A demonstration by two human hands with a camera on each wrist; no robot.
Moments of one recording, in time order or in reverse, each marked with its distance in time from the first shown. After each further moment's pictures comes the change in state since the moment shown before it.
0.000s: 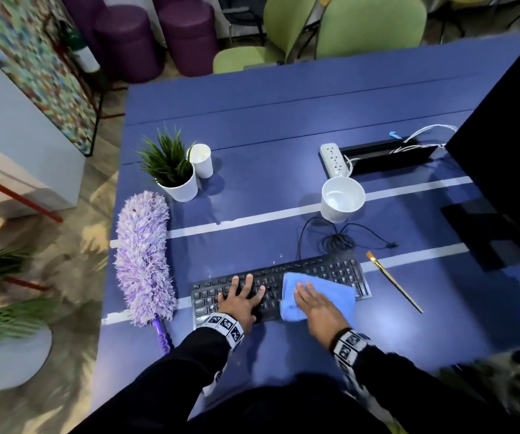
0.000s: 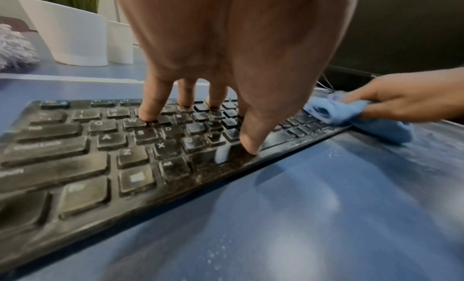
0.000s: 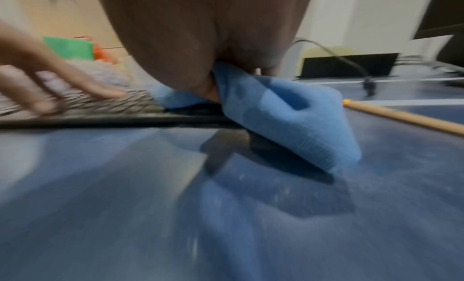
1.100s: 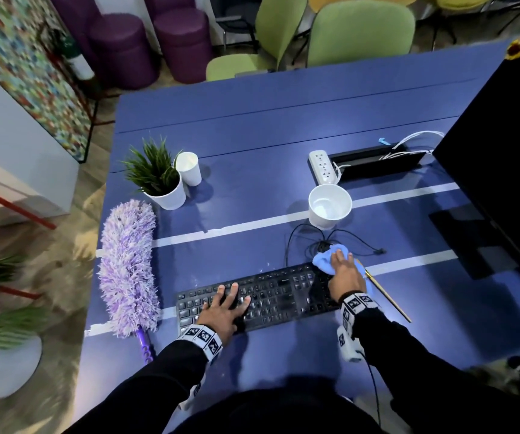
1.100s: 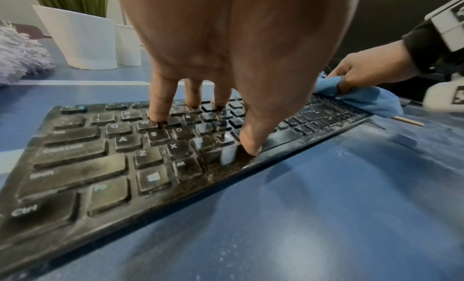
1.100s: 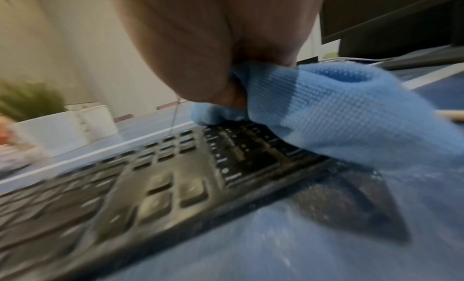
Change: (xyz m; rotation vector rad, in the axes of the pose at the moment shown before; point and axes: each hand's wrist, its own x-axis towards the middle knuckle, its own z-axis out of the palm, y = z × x) left_hand 0.000 -0.006 -0.002 0.079 -0.006 0.022; right_hand 0.016 0.072 -0.101 0.054 0.161 0.455
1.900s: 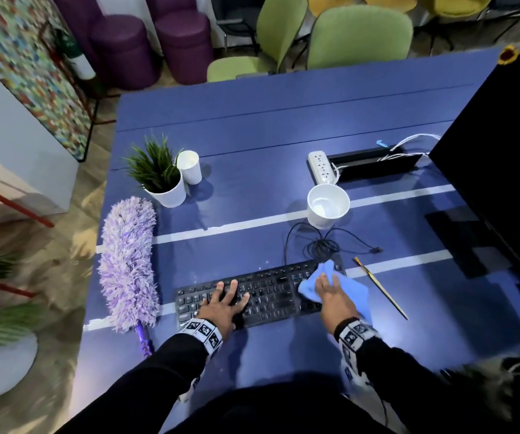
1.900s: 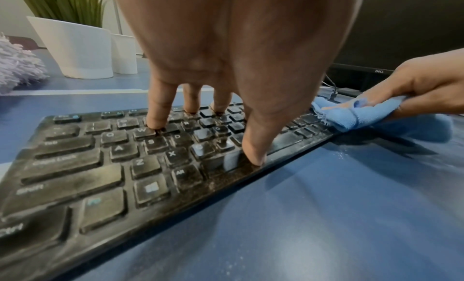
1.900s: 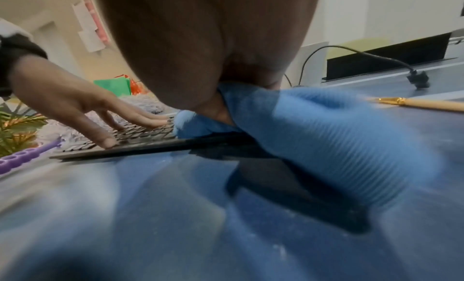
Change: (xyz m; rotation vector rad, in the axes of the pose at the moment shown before) left_hand 0.006 -0.001 0.006 0.041 0.015 -0.021; right_hand -0.055 -0.014 0.037 0.252 -0.004 -0.165
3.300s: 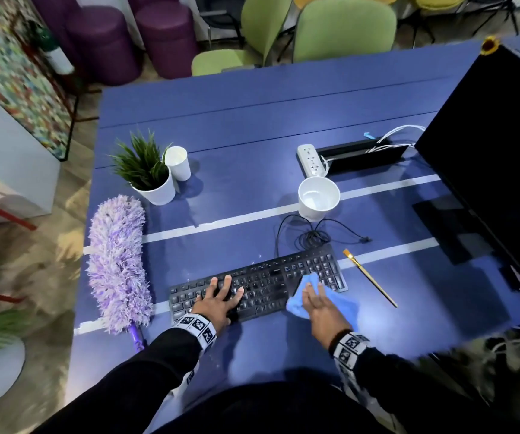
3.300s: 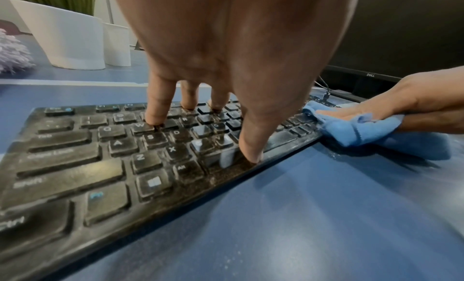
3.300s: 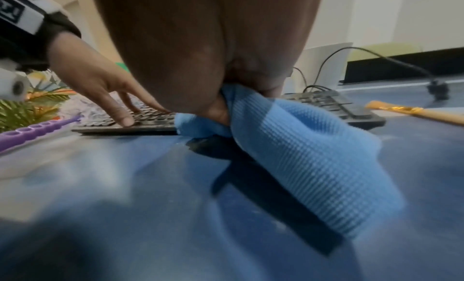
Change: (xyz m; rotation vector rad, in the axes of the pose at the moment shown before) left_hand 0.002 -0.002 -0.002 0.015 -0.036 0.033; right_hand -0.027 0.010 0.045 -0.422 -0.076 -0.147
